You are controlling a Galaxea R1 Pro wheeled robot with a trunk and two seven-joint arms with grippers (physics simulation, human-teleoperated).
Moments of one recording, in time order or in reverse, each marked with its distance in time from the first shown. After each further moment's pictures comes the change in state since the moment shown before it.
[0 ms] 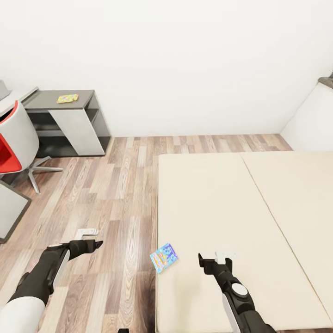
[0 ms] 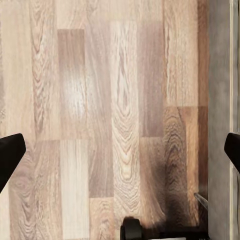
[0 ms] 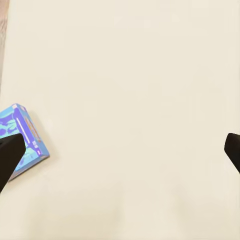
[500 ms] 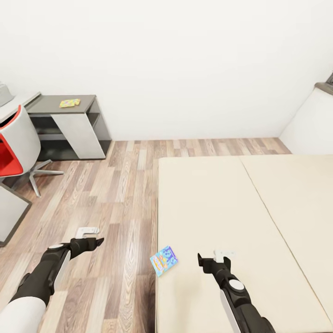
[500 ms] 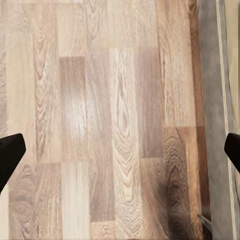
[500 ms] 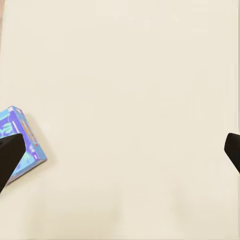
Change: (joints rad) left arm 0.000 -0.005 0.000 0.011 0.001 -0.086 0.002; right arm -0.050 0.000 -0.004 0.086 -0.004 0.002 -0.007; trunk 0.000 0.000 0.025
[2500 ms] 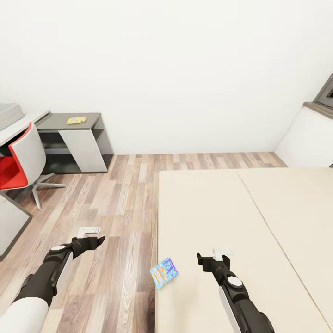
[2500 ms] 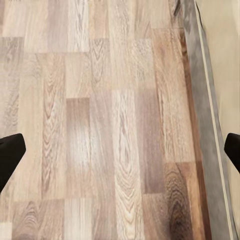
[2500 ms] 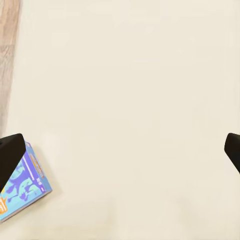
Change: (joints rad) left arm 0.000 -0.015 0.000 0.020 0.000 -0.077 0.030; right arm -0.033 0.000 -0.002 0.045 0.001 0.007 -0.005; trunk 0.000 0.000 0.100
